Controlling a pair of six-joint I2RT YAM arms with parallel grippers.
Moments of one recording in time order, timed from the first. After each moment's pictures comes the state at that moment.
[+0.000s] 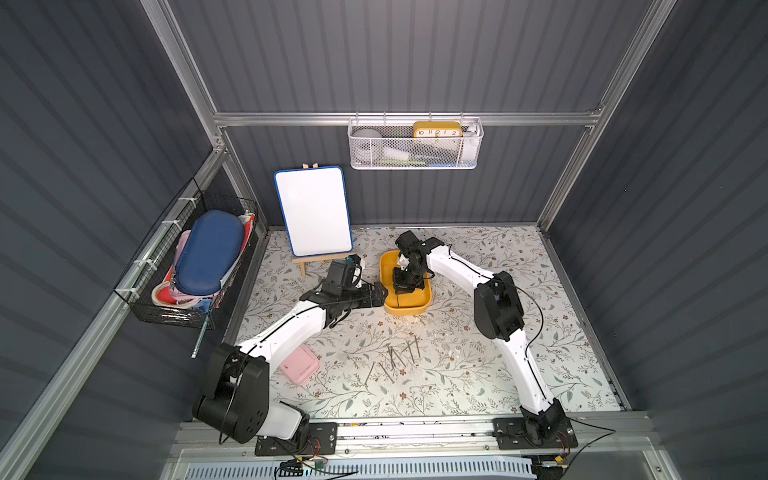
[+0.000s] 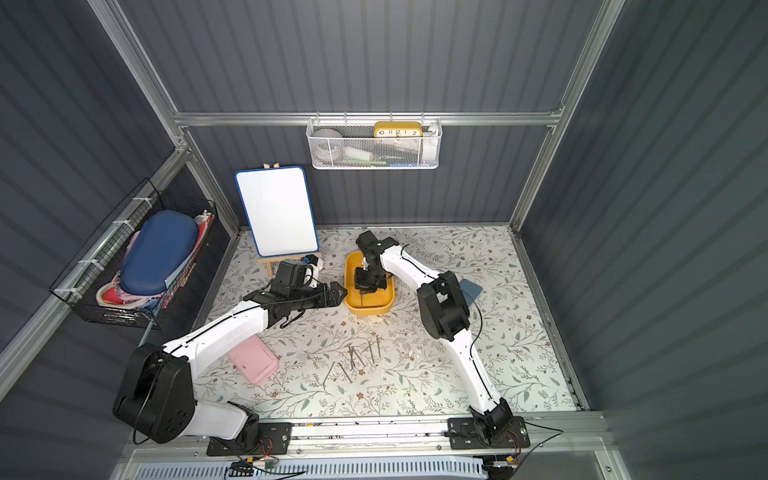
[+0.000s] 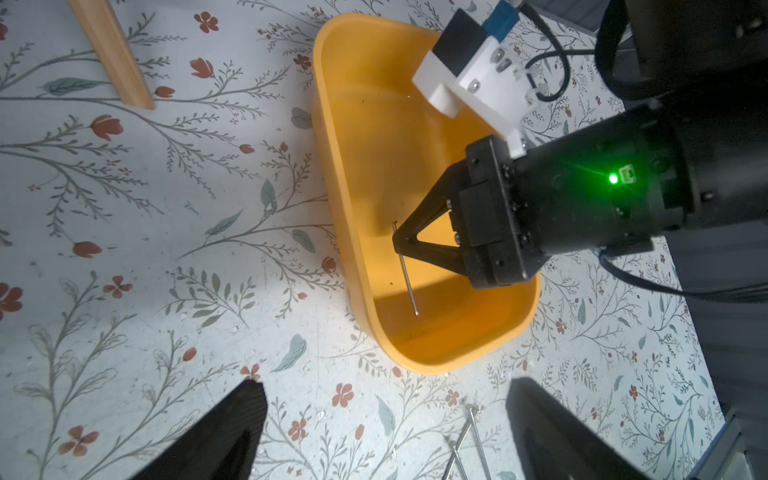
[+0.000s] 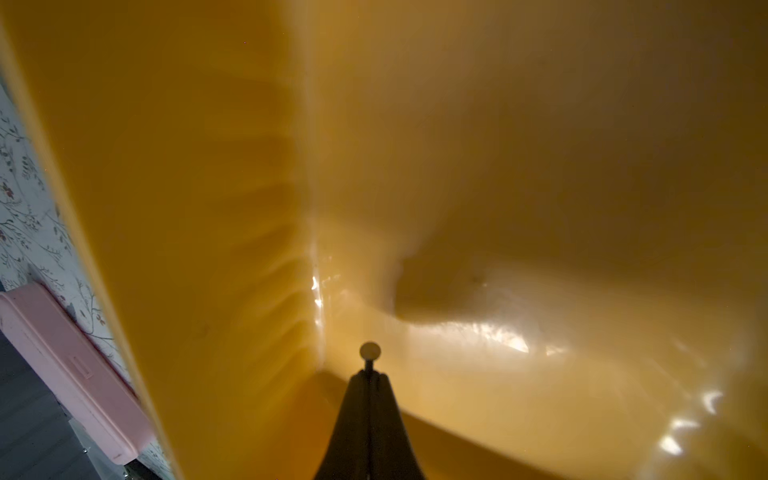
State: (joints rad) left arm -0.44 1.44 0.93 -0.27 0.25 -0.39; right arm 0.58 2.43 2.14 -1.00 -0.32 0.55
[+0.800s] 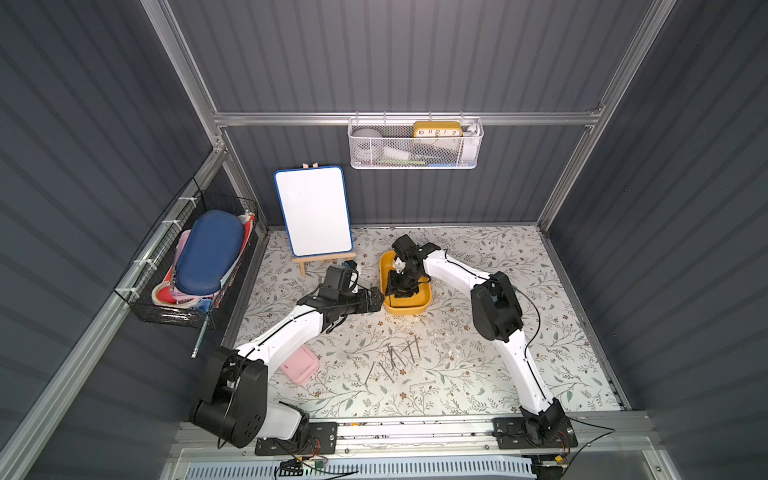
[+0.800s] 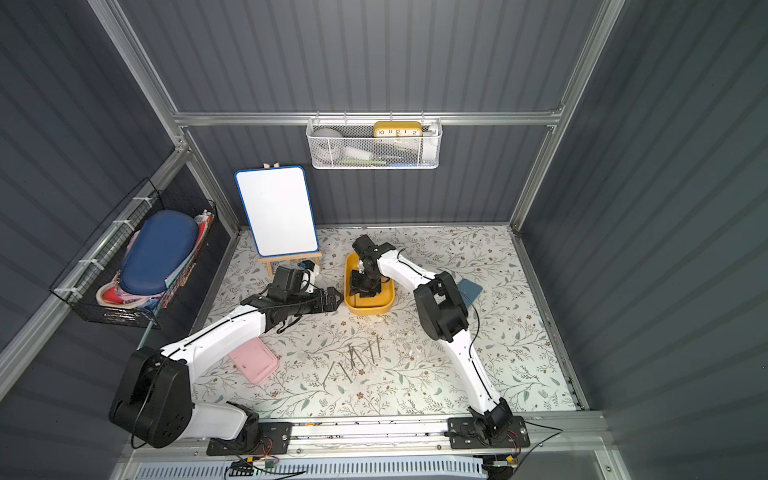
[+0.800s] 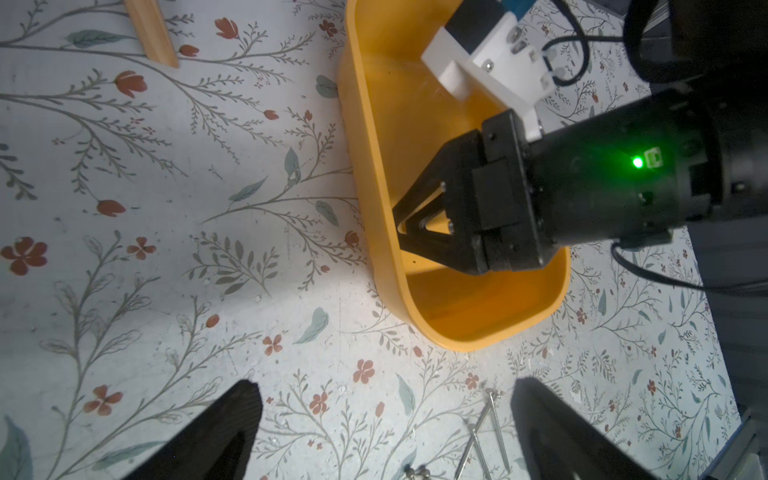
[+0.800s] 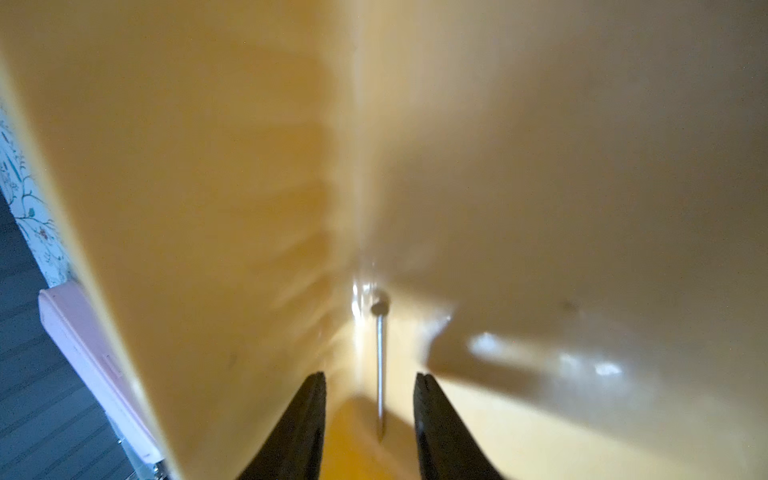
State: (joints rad) left arm -0.43 1.40 0.87 -0.27 0.24 -0.39; right arm 0.61 2.36 2.01 -0.89 -0.37 0.60
